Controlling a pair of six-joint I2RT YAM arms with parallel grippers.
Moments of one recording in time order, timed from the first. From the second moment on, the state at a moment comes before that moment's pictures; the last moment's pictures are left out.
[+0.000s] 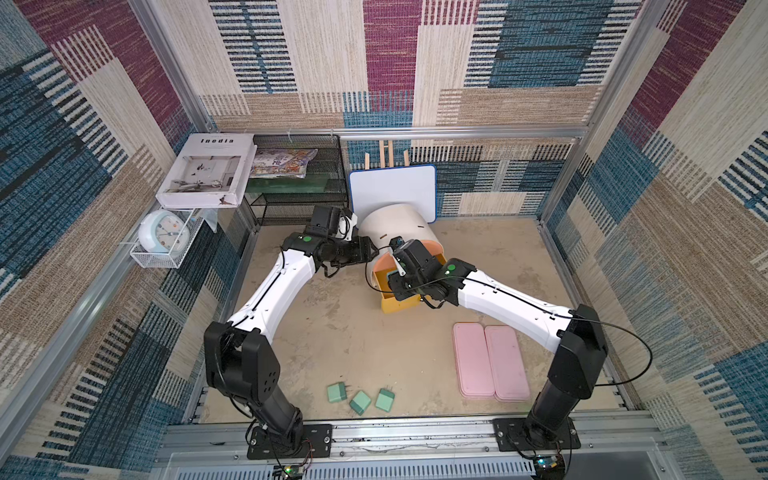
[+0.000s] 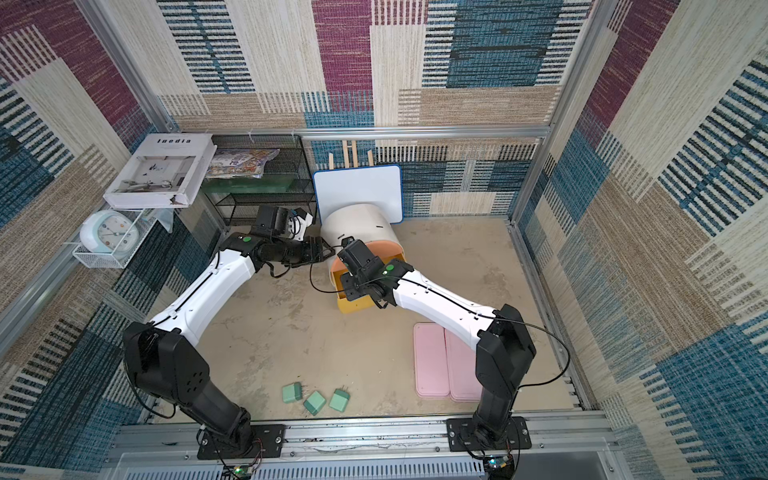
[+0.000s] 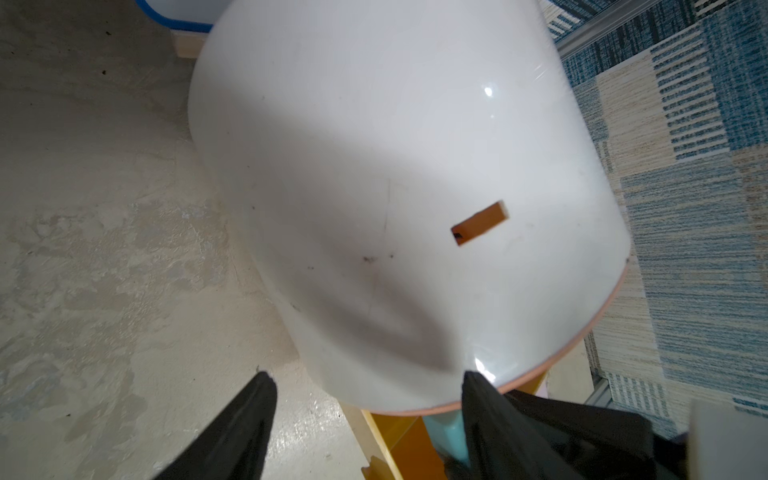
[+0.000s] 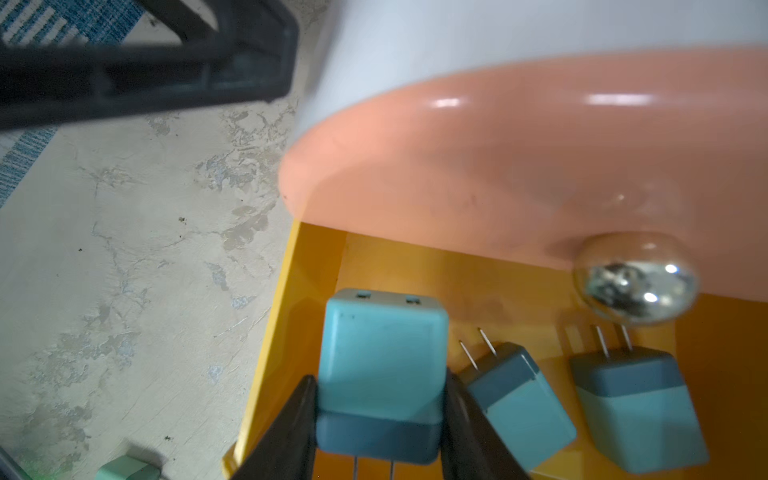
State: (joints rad) left arm -0.27 1.65 1.55 -0.73 0.41 -0.37; right arm 0.87 1.75 1.55 -0.64 0.17 0.31
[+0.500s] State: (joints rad) left arm -0.27 1.65 1.55 -0.73 0.41 -0.36; right arm 0.86 1.76 1.54 -0.61 0.04 0.30
